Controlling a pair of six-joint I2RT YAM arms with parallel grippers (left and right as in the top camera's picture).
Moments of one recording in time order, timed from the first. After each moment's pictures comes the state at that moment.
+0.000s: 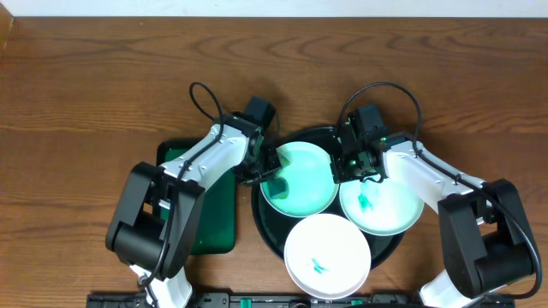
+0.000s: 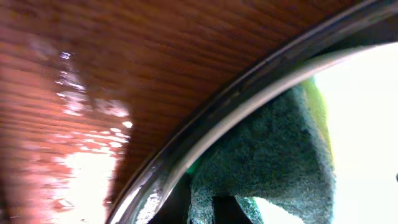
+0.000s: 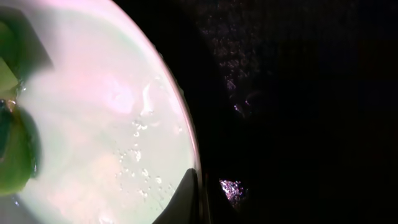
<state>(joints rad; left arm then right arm) -0.43 1.88 1.16 -0.78 0.25 -0.75 0.36 1.77 0.97 -0.50 -0.29 0.16</state>
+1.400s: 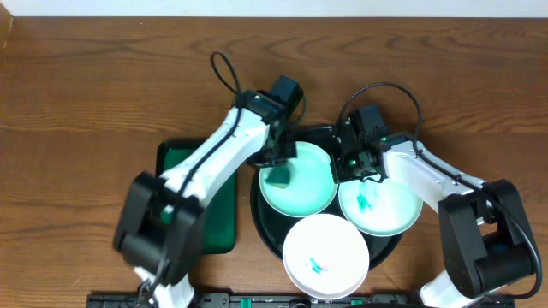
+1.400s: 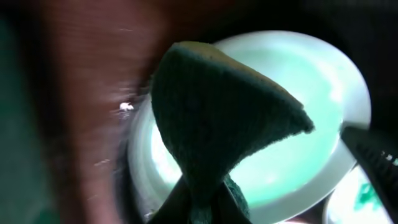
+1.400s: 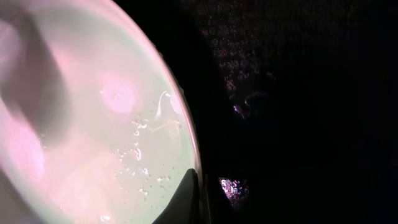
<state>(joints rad) -0.54 1.86 1.45 -1.06 0.09 -0.67 0.35 1.77 0.97 -0.49 -0.30 0.16</state>
